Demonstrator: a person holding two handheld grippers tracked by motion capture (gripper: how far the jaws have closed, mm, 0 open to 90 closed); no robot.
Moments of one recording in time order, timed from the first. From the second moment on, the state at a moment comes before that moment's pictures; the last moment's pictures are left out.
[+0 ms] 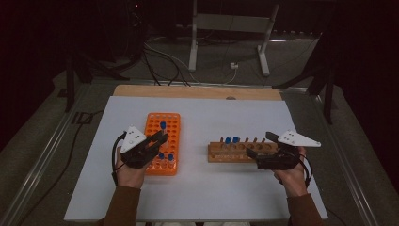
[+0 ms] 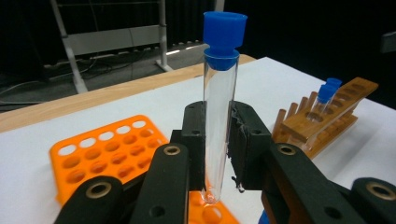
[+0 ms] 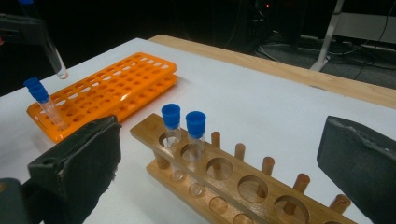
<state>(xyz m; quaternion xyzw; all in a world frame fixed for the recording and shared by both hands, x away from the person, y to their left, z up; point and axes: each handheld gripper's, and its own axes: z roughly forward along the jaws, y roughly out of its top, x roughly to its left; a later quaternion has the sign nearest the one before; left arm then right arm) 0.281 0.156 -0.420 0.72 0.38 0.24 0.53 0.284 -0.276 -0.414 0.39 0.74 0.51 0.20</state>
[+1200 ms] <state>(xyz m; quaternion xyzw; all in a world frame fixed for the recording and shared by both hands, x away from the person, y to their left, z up) 0.256 0.181 -0.465 0.74 0.39 0.22 0.51 0.282 -0.280 -0.417 0.40 0.74 0.51 0.20</state>
